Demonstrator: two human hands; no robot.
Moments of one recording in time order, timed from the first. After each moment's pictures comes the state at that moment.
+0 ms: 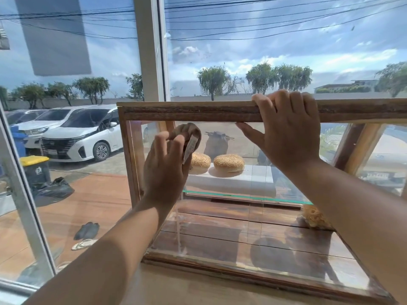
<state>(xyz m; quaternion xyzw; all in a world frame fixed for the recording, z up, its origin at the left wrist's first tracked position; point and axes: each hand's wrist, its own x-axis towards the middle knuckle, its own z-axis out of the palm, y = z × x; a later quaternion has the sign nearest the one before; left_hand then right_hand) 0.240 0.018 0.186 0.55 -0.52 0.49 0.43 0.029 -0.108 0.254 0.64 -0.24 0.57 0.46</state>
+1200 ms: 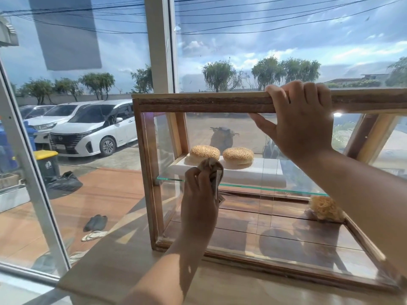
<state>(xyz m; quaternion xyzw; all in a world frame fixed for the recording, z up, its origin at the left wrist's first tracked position) 0.193 0.014 0.101 0.60 -0.53 0.32 0.51 0.030 -0.106 0.253 0.65 -0.26 0.55 0.46</state>
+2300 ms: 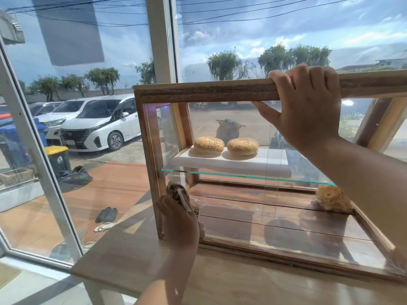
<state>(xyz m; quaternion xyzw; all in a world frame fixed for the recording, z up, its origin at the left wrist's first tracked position) 0.221 0.033 0.037 0.74 -0.30 0.28 0.53 0.028 -0.104 0.252 0.65 -0.27 0.55 0.46</state>
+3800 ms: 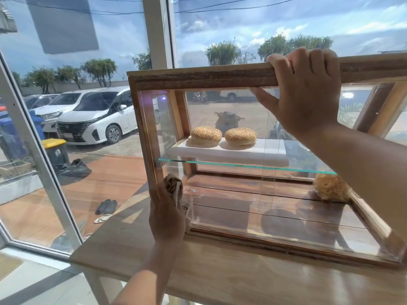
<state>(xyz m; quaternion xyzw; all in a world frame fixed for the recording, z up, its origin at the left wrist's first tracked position) 0.243 0.048 0.023 0.77 -0.34 0.24 0.49 0.029 -0.103 0.253 0.66 -0.27 0.54 0.45</state>
